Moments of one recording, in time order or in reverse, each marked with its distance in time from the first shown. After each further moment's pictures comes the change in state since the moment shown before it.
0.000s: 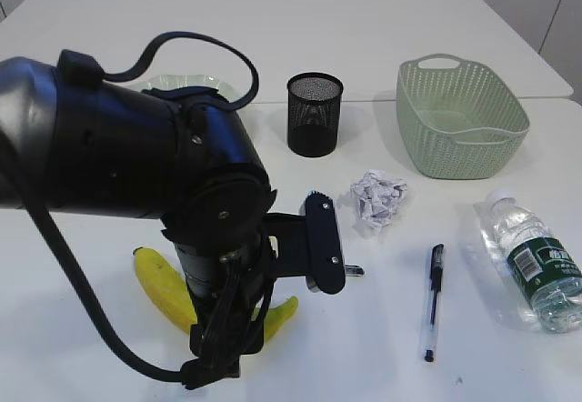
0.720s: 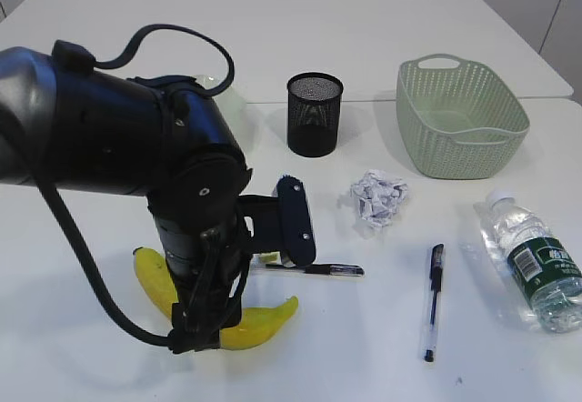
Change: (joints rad) left arm 0.078 0.018 0.000 0.028 -0.002 -0.002; right arm 0.000 0.000 0.000 0.000 0.000 0.000
